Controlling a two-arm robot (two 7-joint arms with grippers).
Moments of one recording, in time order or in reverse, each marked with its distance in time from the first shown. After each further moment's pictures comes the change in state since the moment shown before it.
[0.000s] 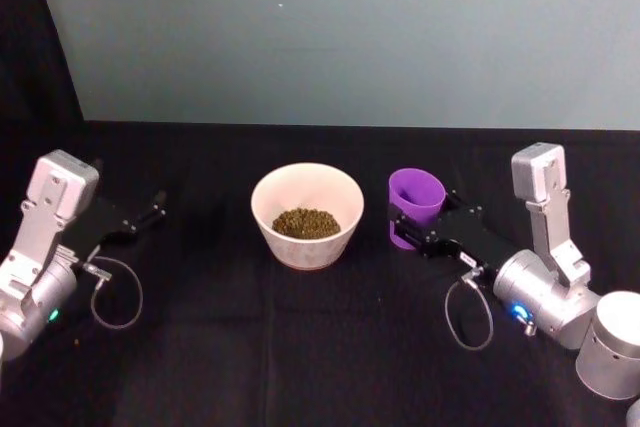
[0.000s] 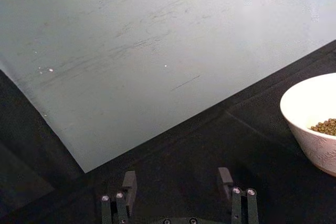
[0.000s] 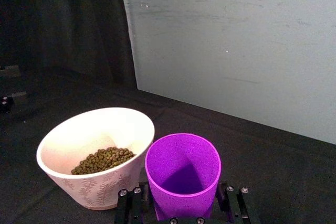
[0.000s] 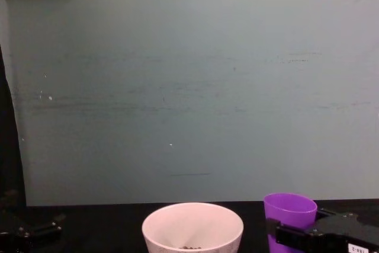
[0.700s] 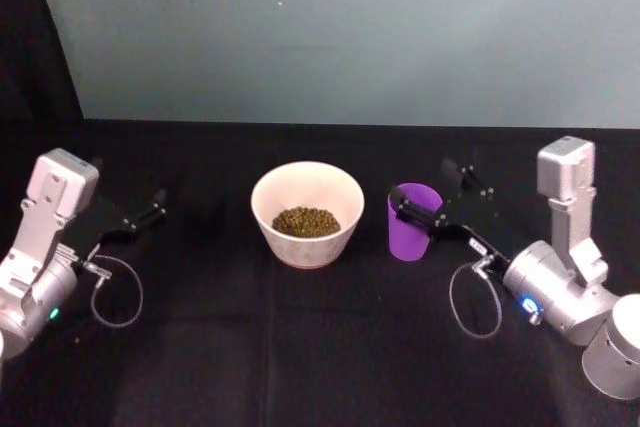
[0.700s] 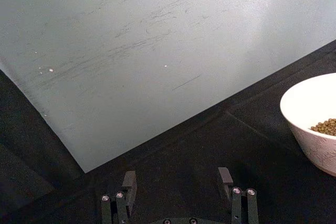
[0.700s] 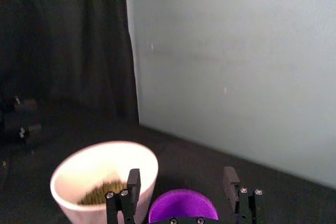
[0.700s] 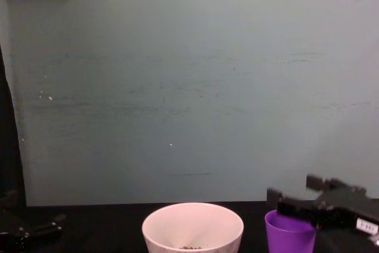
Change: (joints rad) left arm 0.000 0.000 0.000 0.000 0.000 0.000 0.000; right arm -0.022 0.031 -0.012 -0.043 0.068 -0.118 -0.008
